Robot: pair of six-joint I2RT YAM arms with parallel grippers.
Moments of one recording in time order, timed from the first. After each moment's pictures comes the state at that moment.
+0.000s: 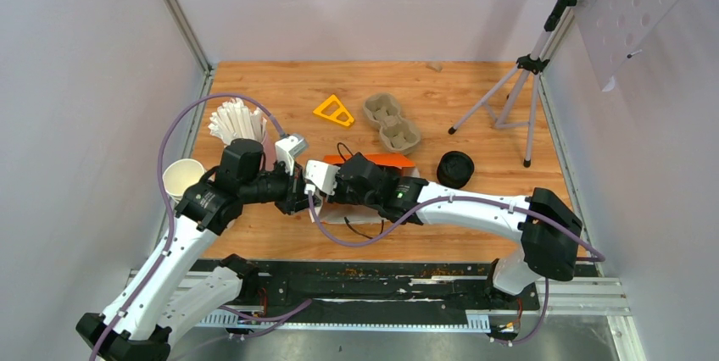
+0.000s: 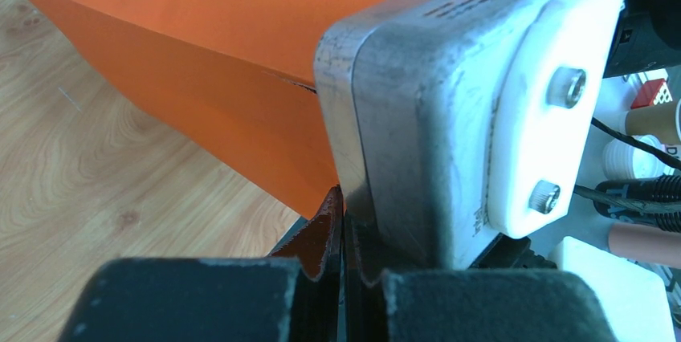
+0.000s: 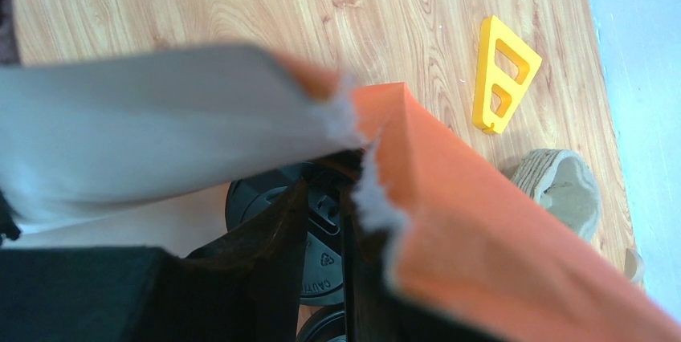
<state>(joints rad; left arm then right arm) -0.49 0.79 0.90 -0.76 0.58 -0.20 1.14 1.56 1.11 -0.10 0.16 -0.46</state>
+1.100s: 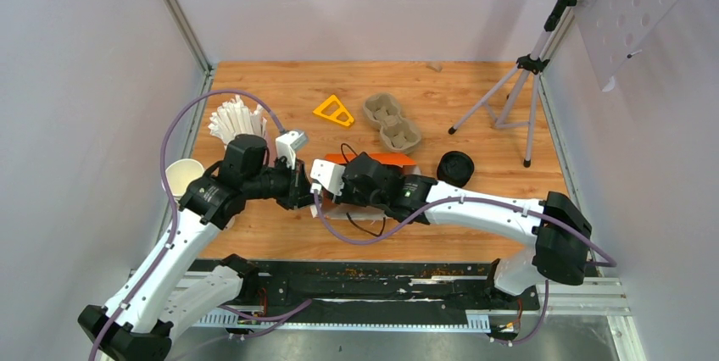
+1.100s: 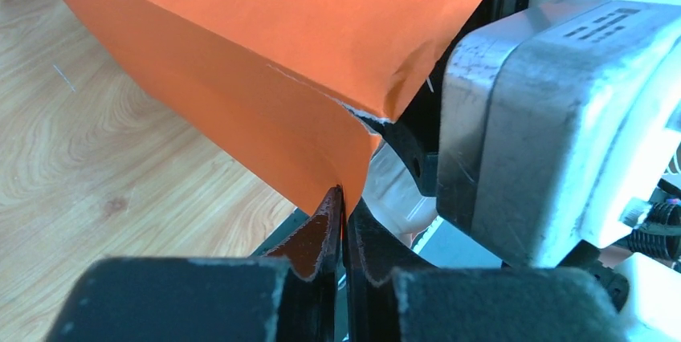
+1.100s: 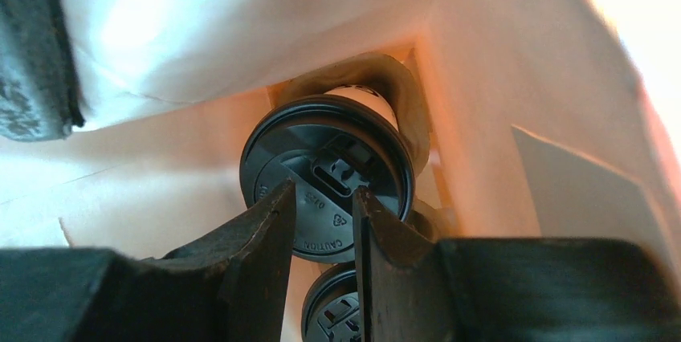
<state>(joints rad) -0.49 0.84 0.93 -0.77 0.54 -0.27 1.14 1.50 1.12 -0.23 0.17 -0.43</state>
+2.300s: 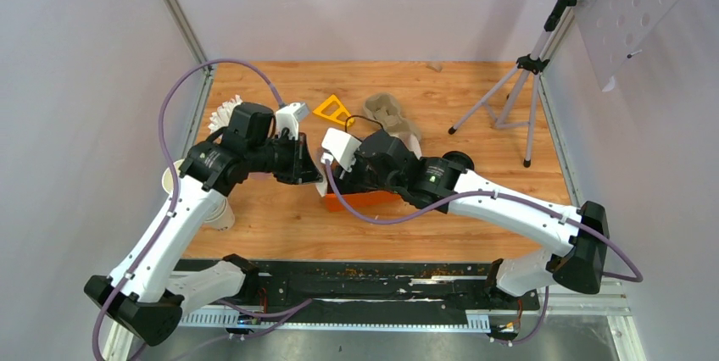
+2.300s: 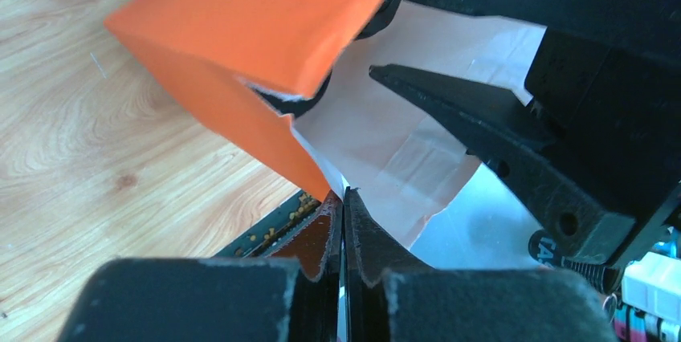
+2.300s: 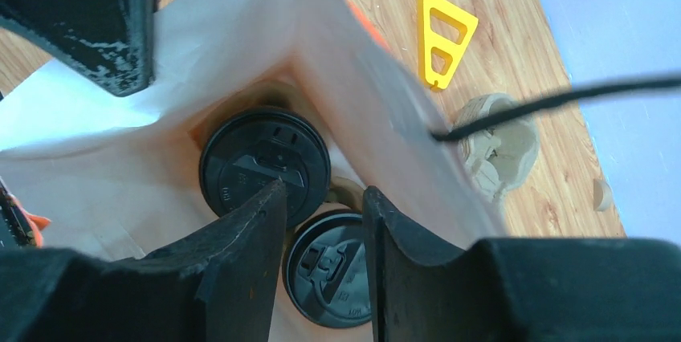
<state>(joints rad) -0.49 1.03 1.21 -0.94 0.46 -0.36 1.10 1.40 1.30 -0.43 0.21 -0.35</state>
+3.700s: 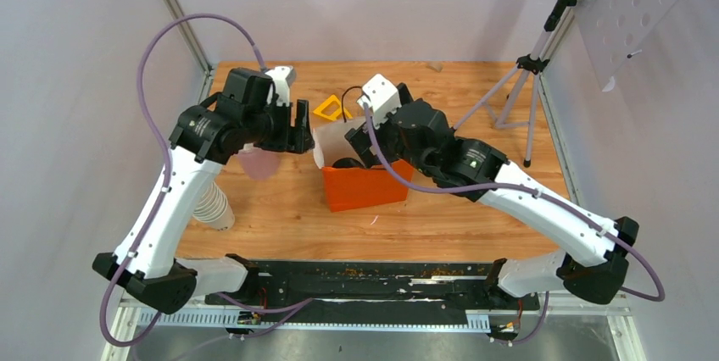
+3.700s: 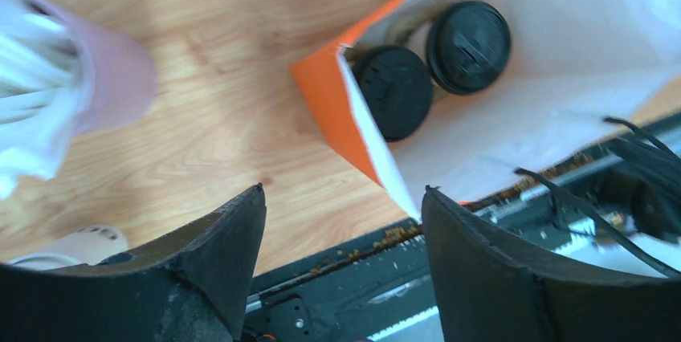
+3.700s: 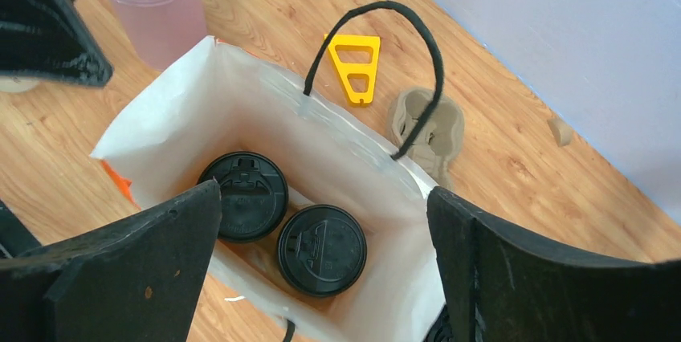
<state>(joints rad) -0.49 1.25 1.64 -1.18 0.12 -0.31 1.02 1.34 1.48 -0.49 0.34 -0.13</state>
